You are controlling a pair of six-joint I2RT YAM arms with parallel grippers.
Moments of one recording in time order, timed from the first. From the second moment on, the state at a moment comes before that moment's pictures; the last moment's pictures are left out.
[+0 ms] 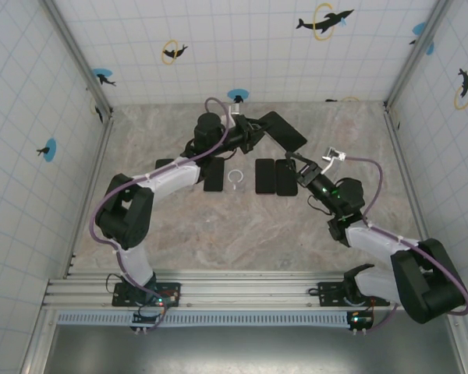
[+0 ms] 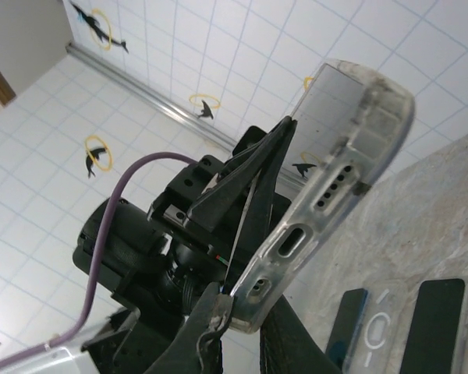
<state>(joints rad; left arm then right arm) -0.60 1.82 1.24 0.59 0.59 -1.58 0.41 1.20 0.36 1.07 -0.36 1.10</state>
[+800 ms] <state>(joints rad) -0.61 1.75 1.20 0.63 0.65 -1.66 0.35 1.21 0.46 0.71 -0.48 0.84</state>
